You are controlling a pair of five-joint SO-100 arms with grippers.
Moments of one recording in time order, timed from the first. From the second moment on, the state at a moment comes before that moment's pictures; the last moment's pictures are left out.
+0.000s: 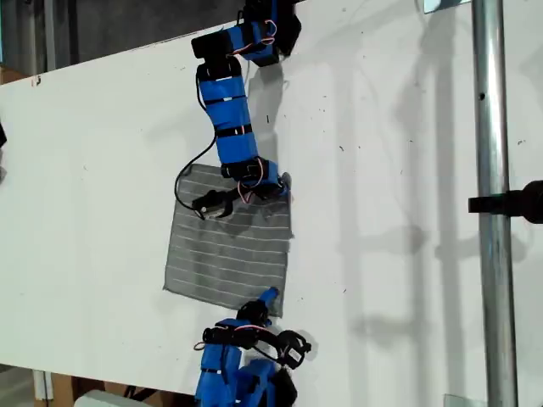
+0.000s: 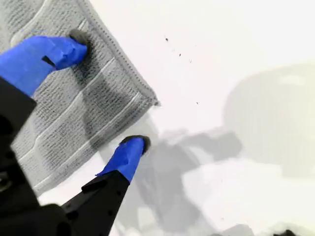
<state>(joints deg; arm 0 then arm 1) -10.4 108.1 141.3 60.5 -73.2 -2.8 60.2 78.2 69.6 61.8</state>
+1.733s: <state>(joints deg) -44.0 103.0 104.7 60.7 -38.0 26.0 85.2 82.8 81.0 42.7</state>
